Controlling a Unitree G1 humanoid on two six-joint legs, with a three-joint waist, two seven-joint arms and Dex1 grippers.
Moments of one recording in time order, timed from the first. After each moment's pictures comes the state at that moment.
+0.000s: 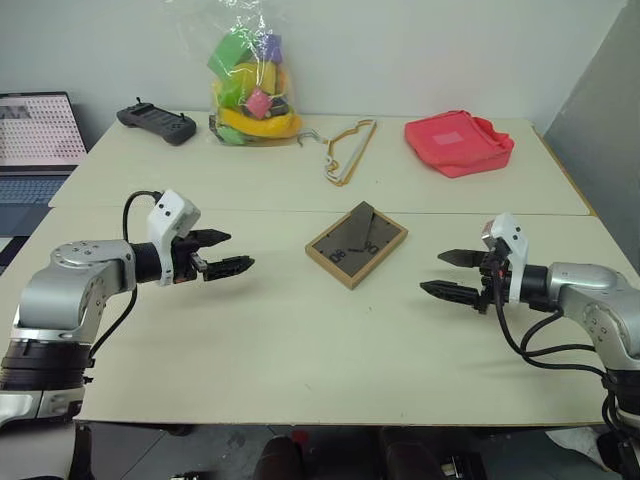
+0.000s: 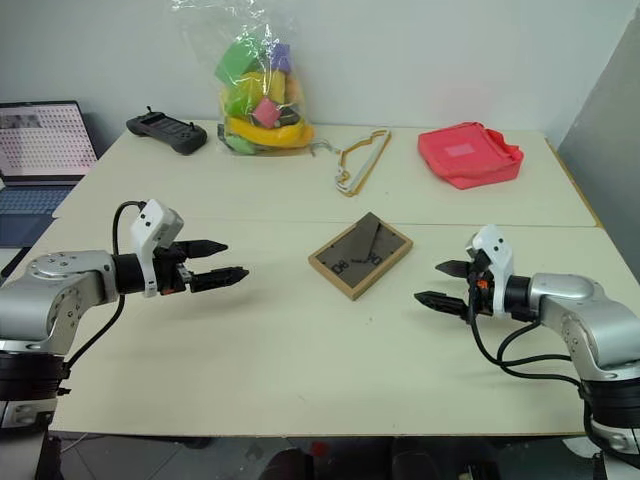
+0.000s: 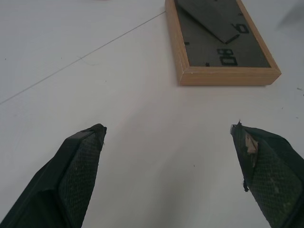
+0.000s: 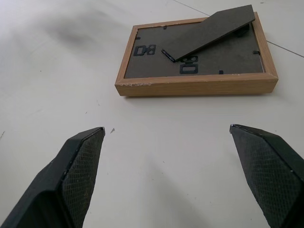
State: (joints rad) left arm -0.53 0.90 0.07 0.10 -0.43 0.66 -1.04; right arm -0.40 -0.77 -0.06 -0.22 0.53 0.81 0.93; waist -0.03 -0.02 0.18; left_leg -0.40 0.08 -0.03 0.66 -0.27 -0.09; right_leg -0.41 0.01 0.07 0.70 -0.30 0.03
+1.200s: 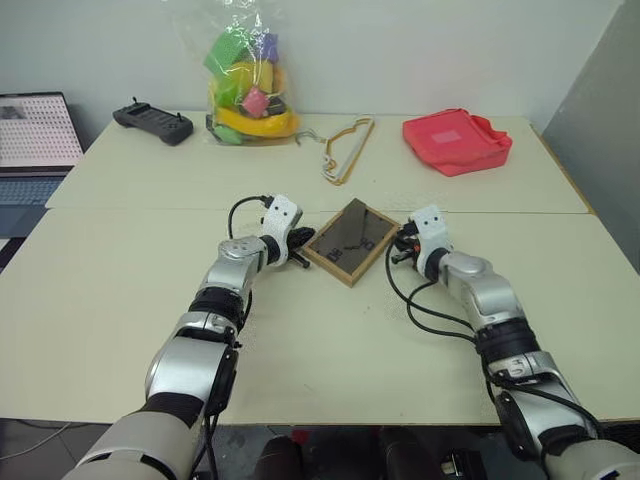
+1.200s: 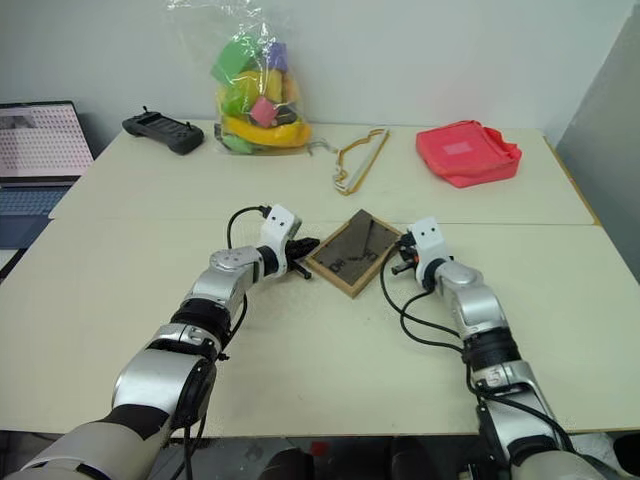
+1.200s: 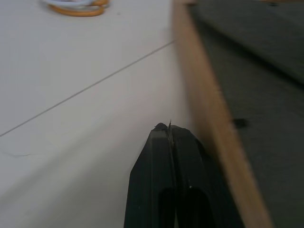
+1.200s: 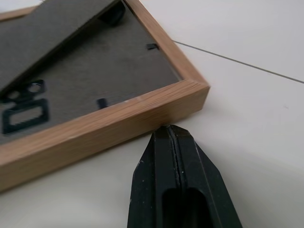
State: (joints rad) left arm -0.90 0.31 -0.06 0.91 -0.05 0.08 -0.72; right arm -0.74 -0.22 0.08 0.46 0.10 0.46 0.39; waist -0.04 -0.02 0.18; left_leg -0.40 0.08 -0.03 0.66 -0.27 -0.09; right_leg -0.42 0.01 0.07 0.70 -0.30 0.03
